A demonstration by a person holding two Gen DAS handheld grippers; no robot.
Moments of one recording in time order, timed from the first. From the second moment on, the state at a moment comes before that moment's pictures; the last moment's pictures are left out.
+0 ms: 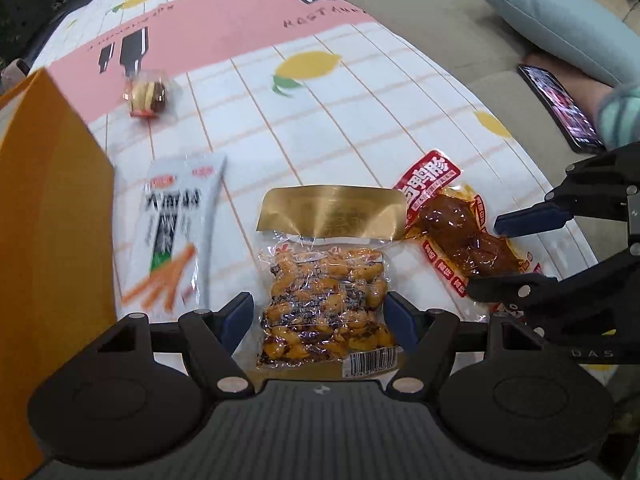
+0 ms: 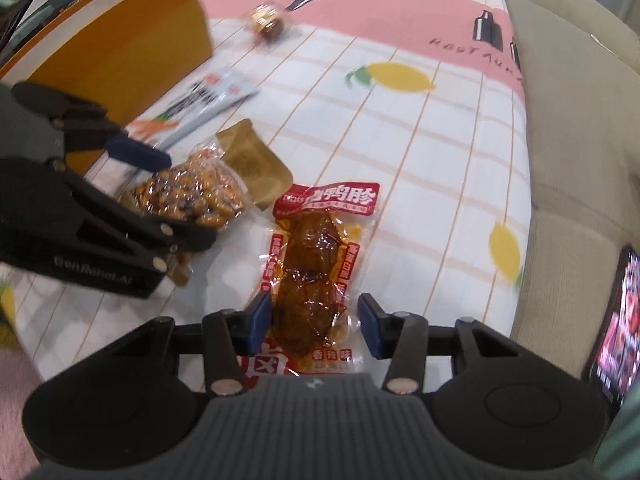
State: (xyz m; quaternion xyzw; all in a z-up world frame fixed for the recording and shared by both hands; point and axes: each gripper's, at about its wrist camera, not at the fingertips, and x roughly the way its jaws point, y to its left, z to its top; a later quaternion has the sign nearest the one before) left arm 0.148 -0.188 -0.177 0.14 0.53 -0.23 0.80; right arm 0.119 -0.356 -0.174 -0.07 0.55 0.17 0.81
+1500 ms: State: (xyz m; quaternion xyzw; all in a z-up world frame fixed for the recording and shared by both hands) left arm 0.126 -0.181 -0.111 0.07 0.48 -0.17 0.86; right arm 0.109 -0.364 -0.154 -0.01 0.48 0.15 0.86
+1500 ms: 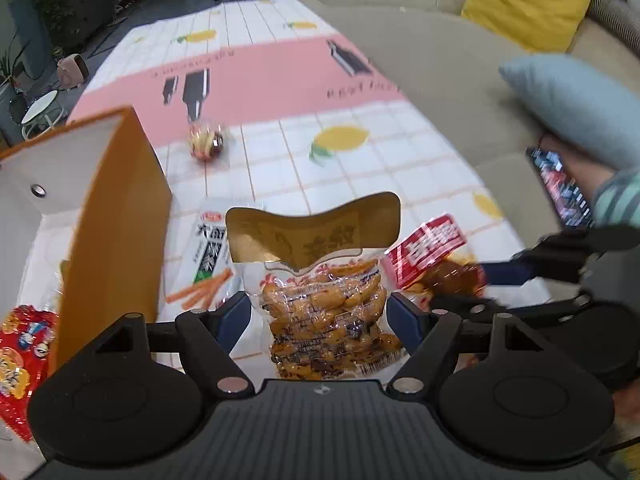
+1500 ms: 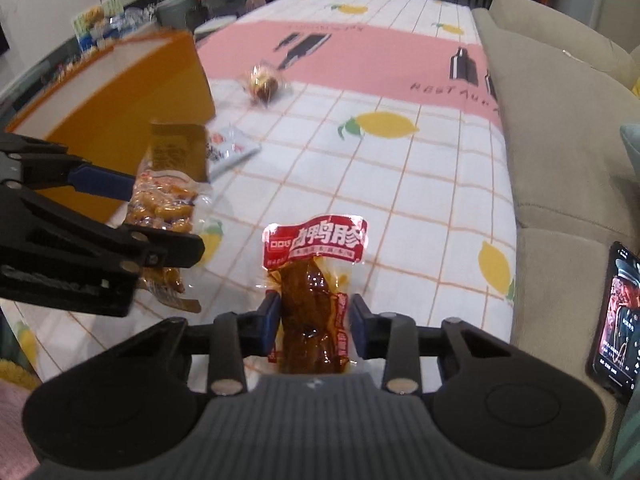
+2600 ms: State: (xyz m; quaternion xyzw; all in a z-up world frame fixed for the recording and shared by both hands) left arm 0.106 -0.198 -0.061 -0.01 0.48 -0.22 0.85; right arm 0.127 -0.367 -0.152 0.02 0.48 0.16 0.86
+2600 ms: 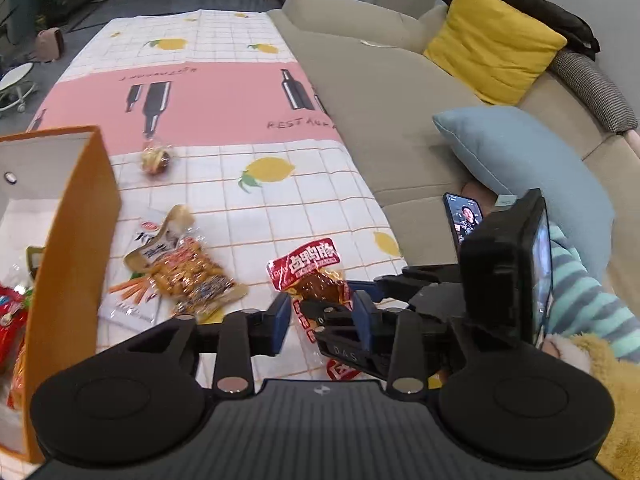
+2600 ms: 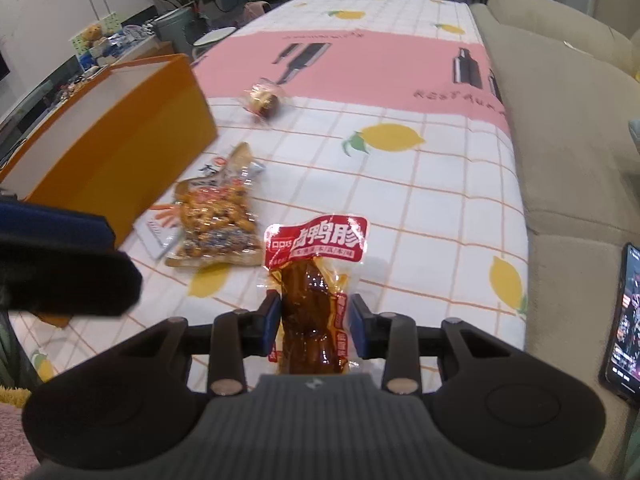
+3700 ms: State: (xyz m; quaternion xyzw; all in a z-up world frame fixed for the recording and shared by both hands) left arm 0.231 -0.163 -0.166 -0.03 0.60 -0.03 0.80; right arm 0.161 -0.358 -0.171 0.04 0.49 0.16 0.86
